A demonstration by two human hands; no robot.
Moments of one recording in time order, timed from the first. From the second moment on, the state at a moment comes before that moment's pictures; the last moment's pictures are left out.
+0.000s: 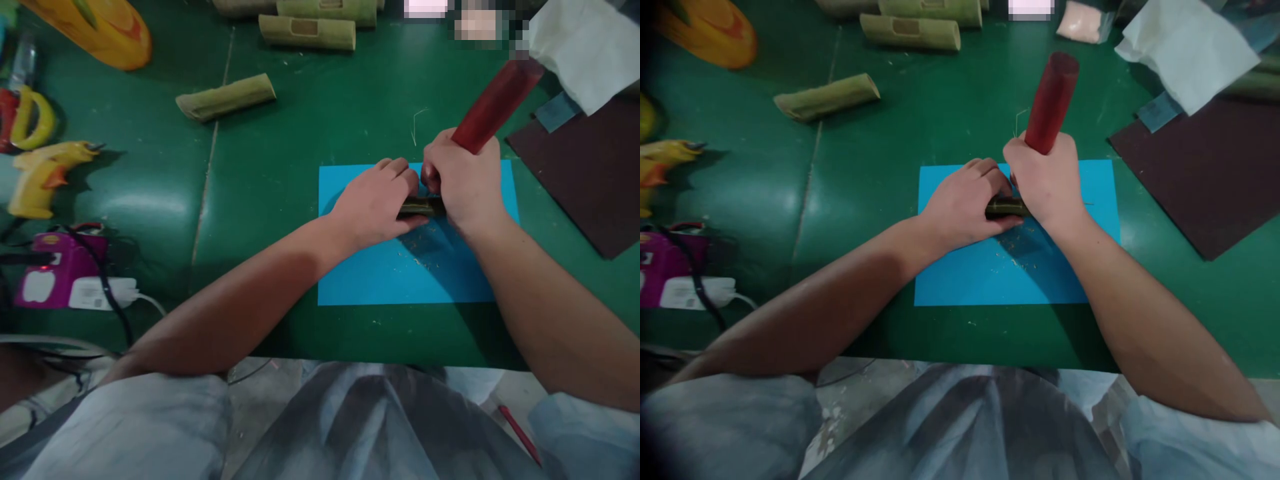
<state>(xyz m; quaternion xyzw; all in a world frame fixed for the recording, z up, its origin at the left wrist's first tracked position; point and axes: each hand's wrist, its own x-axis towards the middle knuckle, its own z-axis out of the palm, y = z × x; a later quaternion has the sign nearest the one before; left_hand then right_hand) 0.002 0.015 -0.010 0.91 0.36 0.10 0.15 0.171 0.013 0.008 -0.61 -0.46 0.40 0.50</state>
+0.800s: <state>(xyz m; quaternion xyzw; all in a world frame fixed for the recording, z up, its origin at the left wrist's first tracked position) 0.003 0.023 -0.019 0.90 0.37 0.12 0.20 0.165 0.002 0.011 -0.61 -0.47 0.37 0.52</state>
